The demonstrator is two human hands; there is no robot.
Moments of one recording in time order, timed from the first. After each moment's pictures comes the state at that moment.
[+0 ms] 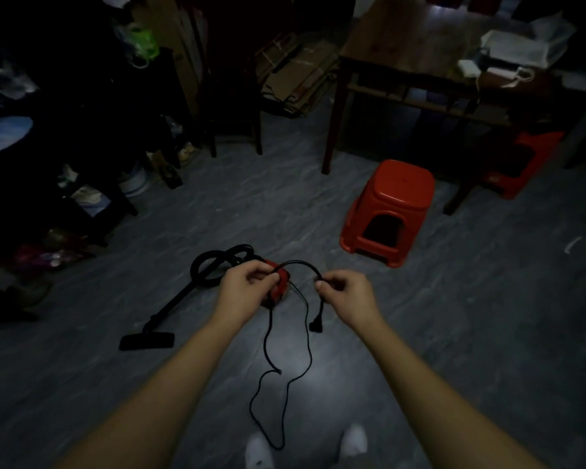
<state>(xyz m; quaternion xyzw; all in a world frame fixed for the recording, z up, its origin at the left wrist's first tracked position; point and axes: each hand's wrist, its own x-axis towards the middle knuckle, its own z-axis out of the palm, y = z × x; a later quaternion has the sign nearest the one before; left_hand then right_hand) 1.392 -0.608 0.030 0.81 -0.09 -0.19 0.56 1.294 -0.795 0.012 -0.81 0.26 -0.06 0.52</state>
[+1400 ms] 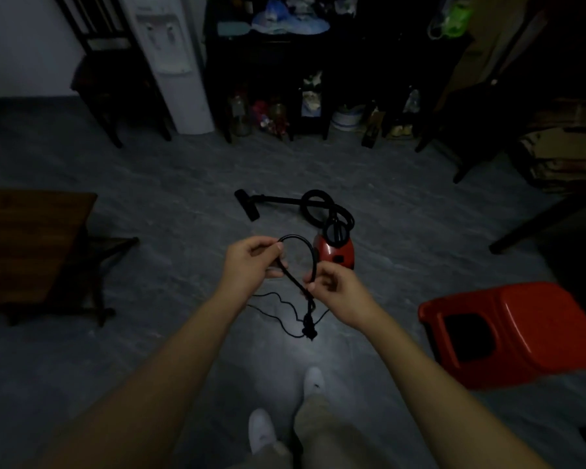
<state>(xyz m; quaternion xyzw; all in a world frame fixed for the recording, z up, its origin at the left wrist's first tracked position) 1.177 -0.795 0.044 0.62 0.36 0.13 0.68 1.264 -0.966 0.009 -0.75 -0.27 0.33 0.50</state>
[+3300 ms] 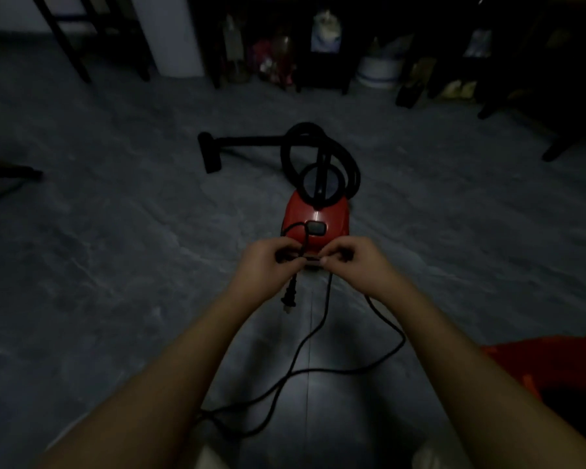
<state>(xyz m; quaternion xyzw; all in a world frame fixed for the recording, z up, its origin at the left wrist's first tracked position) 1.434 -0.948 -0.569 0.86 0.28 0.16 0.41 1.581 -1.082 -0.575 -0.79 -0.37 0.28 0.41</state>
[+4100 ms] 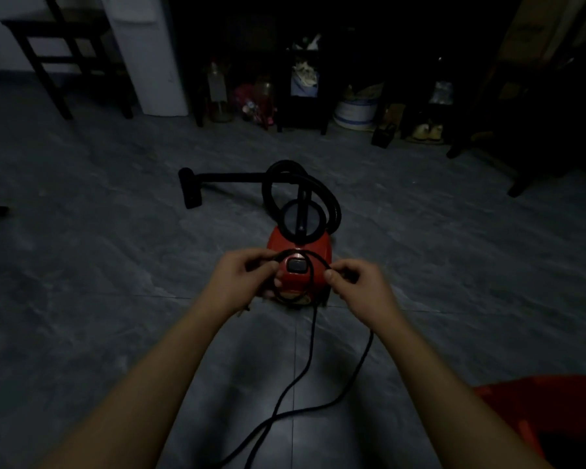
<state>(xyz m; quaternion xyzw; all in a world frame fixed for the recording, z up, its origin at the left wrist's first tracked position) 1.465 -0.910 -0.563 0.72 0.28 0.18 0.61 1.614 -1.078 -0.581 -0.78 -0.31 0.18 0.51</state>
